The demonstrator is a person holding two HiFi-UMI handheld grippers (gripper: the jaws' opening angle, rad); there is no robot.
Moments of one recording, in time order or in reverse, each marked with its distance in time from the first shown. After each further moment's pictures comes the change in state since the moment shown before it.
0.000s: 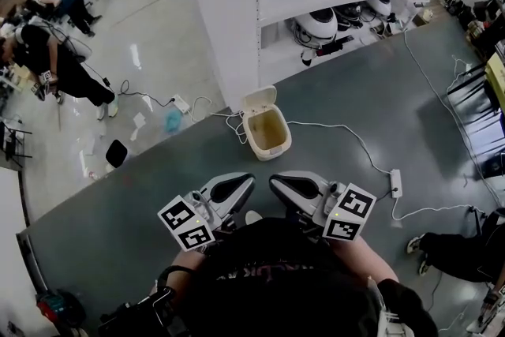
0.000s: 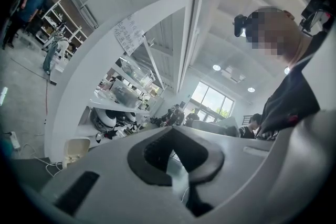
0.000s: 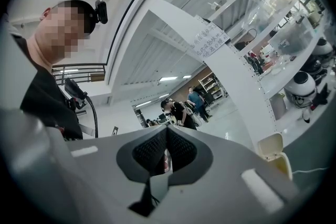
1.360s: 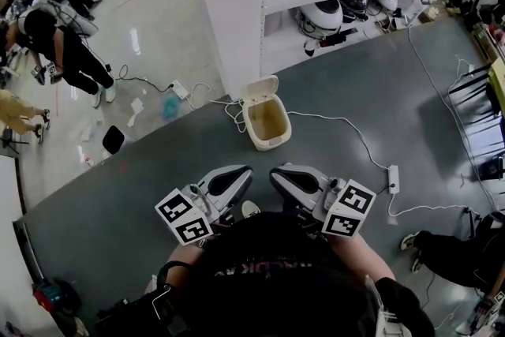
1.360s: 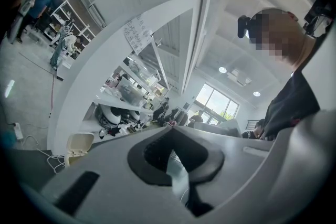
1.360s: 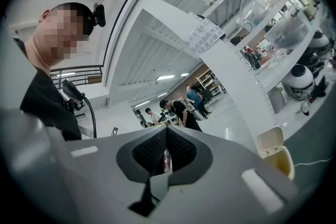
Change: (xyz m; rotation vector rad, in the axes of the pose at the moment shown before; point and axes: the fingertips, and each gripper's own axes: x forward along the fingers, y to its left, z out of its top) left arm -0.003 0.018 -0.006 -0.057 -0.011 0.042; right arm 0.006 -0.014 -0.009 0.052 0.015 -0.010
